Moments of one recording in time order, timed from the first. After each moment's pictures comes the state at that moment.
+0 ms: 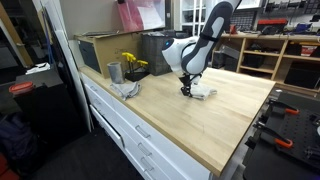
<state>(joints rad) 0.31 0.70 -0.23 -1.95 -0.54 2.39 0.40</state>
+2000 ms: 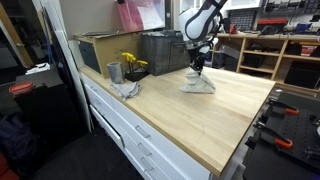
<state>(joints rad) -0.01 0.51 -0.11 -1.94 -0.26 2.27 0.04</state>
